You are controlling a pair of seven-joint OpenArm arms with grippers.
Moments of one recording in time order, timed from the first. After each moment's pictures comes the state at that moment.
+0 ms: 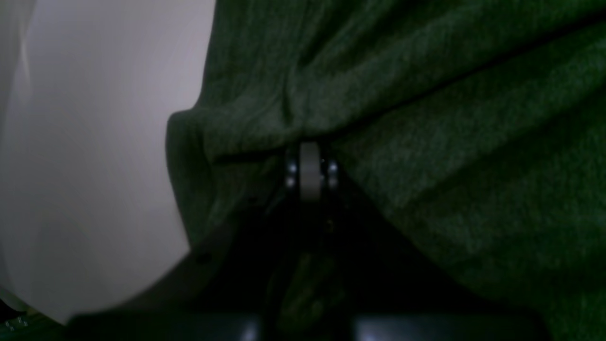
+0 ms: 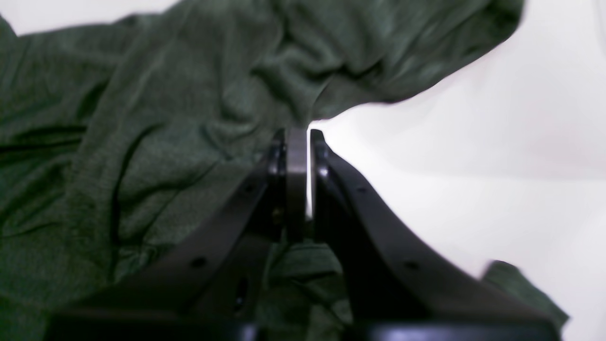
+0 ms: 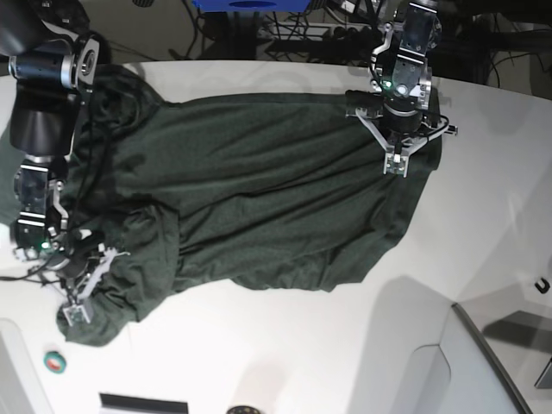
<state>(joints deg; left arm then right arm) 16.5 -10.3 4.6 78.7 10.6 10.0 26.8 19.2 8.5 14.3 60.8 -9.4 26.3 -32.8</state>
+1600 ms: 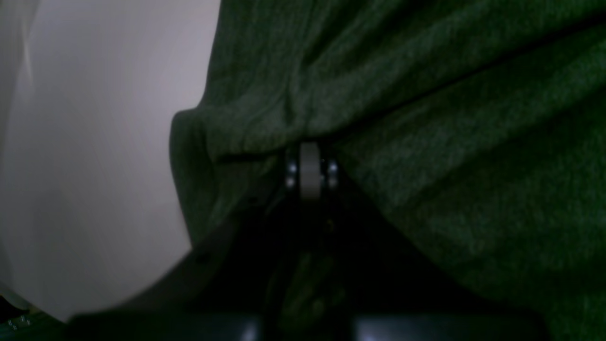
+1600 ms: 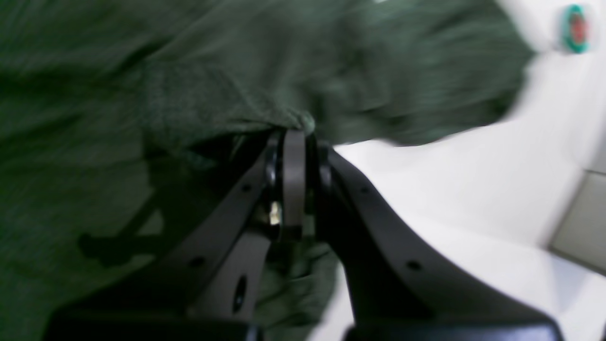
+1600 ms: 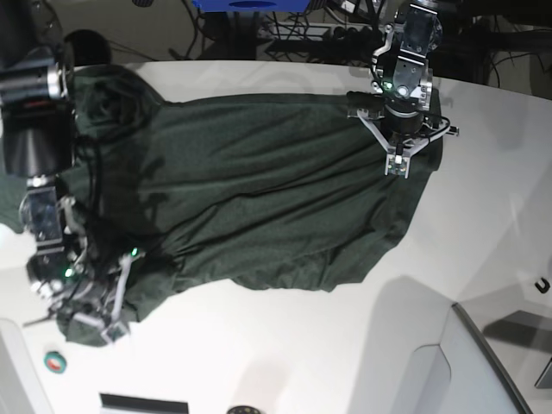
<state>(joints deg) 16.1 -10.5 4.6 78.7 10.8 10.0 27.1 24.4 13.0 -4.5 61.6 -9.2 26.8 -39.7</state>
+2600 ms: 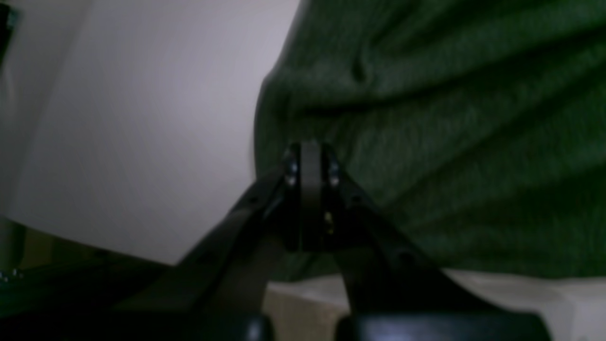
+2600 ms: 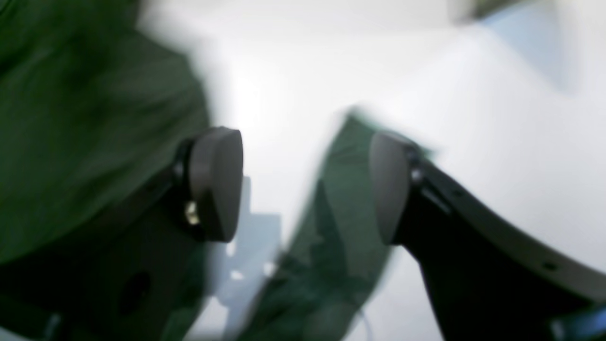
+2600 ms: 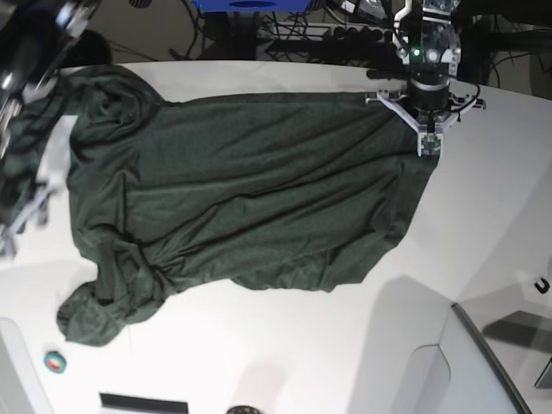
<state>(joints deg) 29.2 -8.9 -4.5 99.7 9.0 7.7 30.2 1.7 6.1 37.1 88.0 -8.6 39.8 -44.6</state>
